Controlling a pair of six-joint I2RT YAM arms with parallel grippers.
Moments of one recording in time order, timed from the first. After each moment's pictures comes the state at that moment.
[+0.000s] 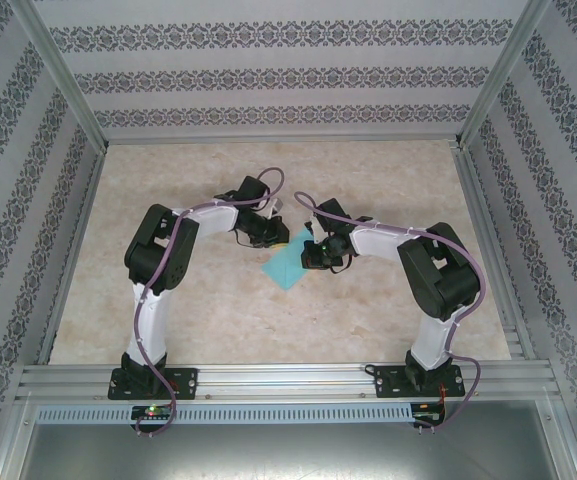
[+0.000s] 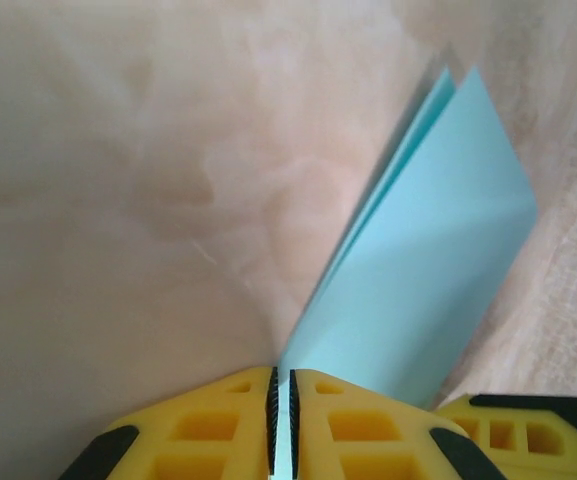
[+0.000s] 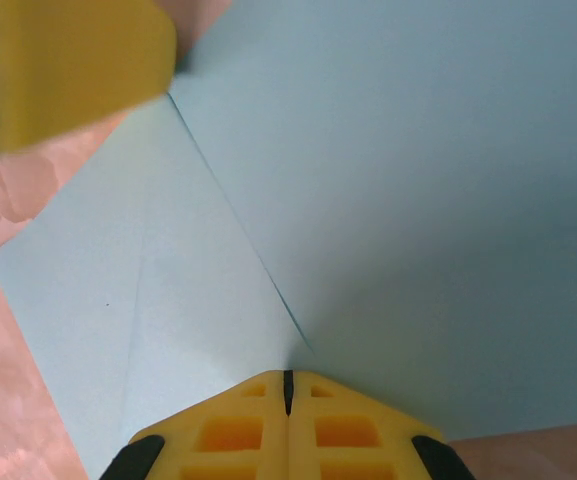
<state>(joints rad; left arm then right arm) -0.42 2.14 1.42 -0.39 0.60 -0.53 0.51 1.84 1.02 -0.38 -0.38 0.44</state>
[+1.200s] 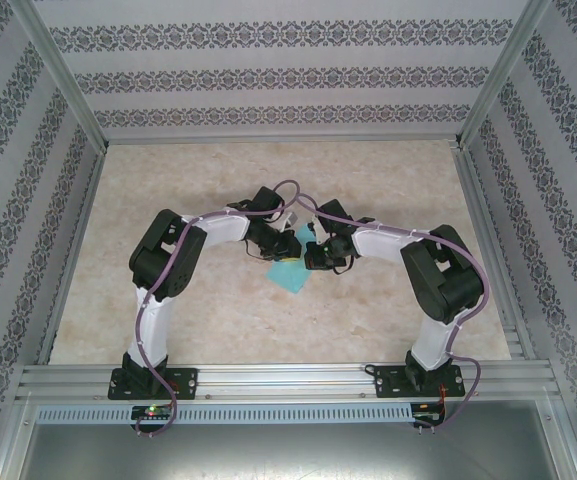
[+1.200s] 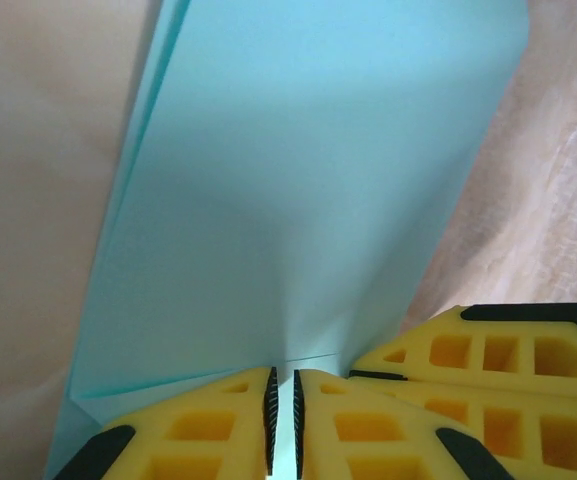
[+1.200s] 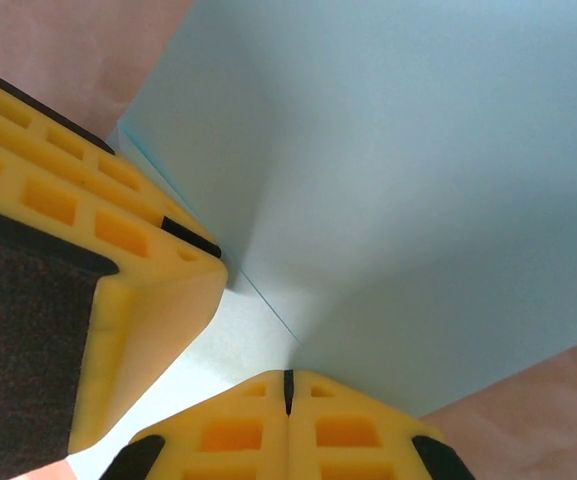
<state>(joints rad) -0.52 2.11 1.37 -0.41 0.63 -0.53 0.51 1.81 1.00 -0.39 -0.33 0.41</state>
